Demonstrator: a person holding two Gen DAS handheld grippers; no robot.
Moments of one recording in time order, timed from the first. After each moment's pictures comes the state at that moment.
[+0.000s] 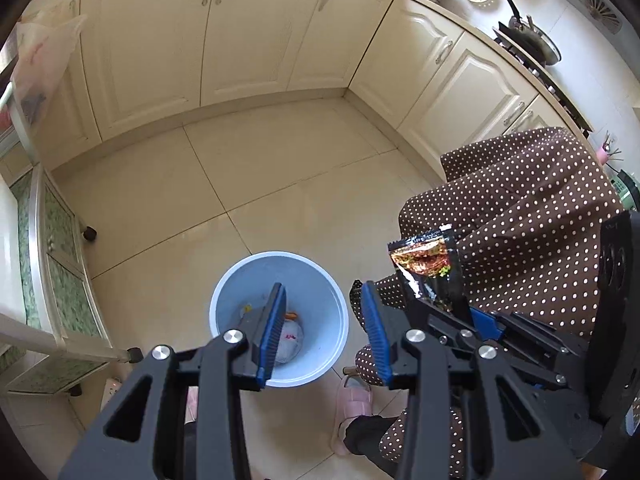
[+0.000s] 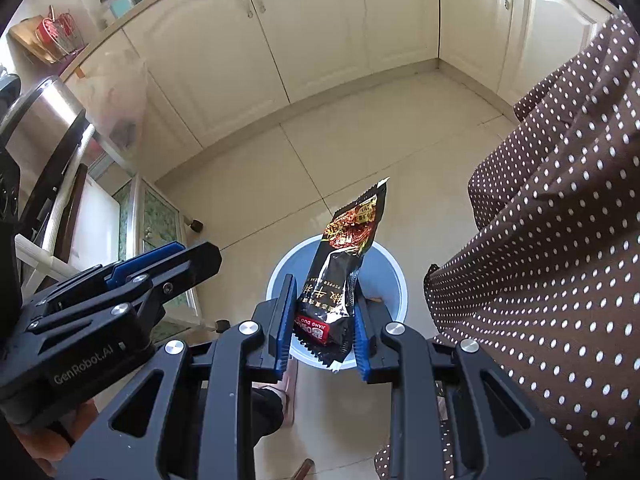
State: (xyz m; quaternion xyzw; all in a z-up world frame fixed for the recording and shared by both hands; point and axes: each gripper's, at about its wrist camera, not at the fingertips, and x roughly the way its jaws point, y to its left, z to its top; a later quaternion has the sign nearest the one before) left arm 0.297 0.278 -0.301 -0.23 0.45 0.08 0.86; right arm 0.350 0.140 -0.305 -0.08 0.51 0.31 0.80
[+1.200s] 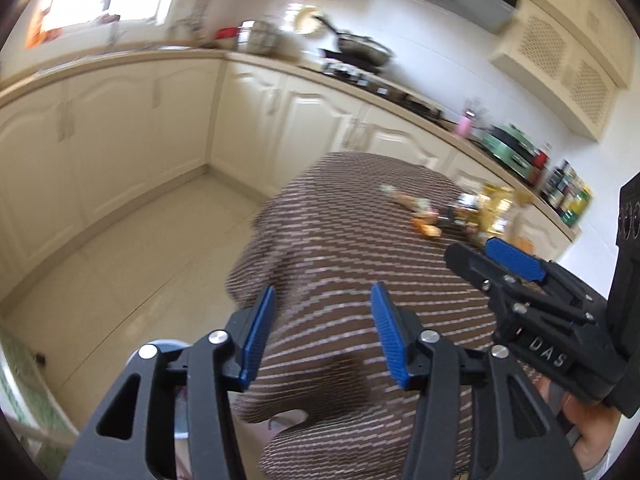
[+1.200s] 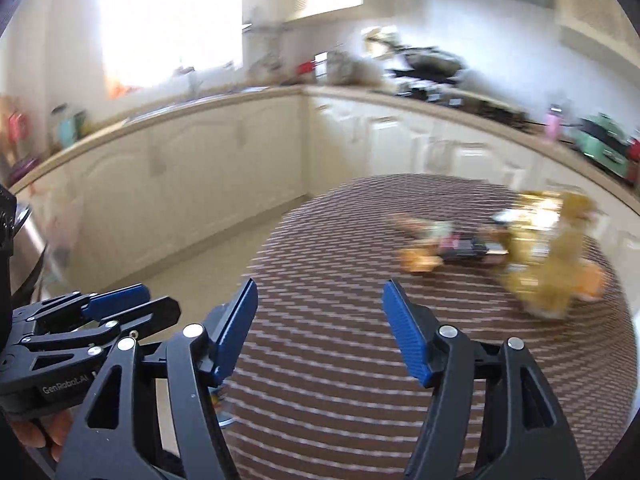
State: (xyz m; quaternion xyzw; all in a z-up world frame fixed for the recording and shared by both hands) left arm 0.299 0.066 -0.112 -0.12 0.34 -0.12 0.93; right arm 0.302 -0.105 -0.111 -0.04 0.28 0.13 0.95
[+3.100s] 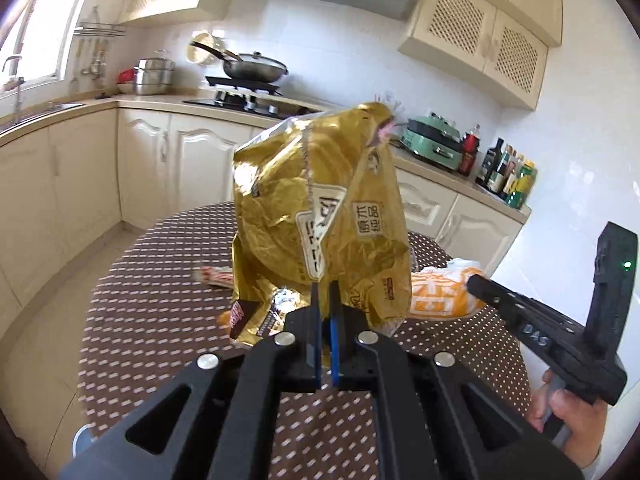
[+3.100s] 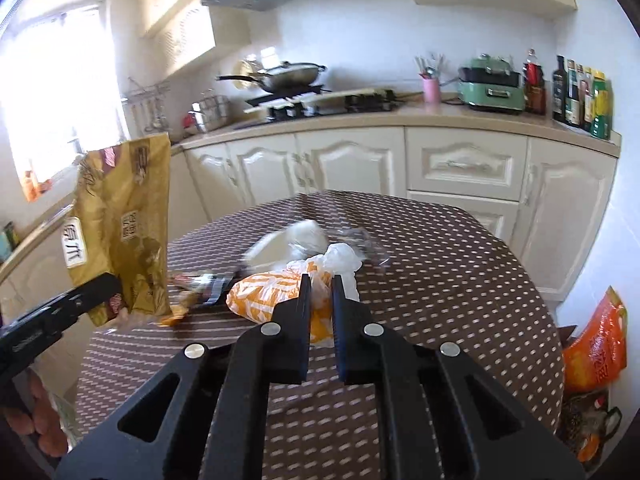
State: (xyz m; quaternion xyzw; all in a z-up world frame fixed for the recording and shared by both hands) left arm 0.374 -0.105 -0.069 -0.07 0.27 -0.23 0.93; right arm 0.331 -0.315 -0.090 0.09 0.26 0.01 0.96
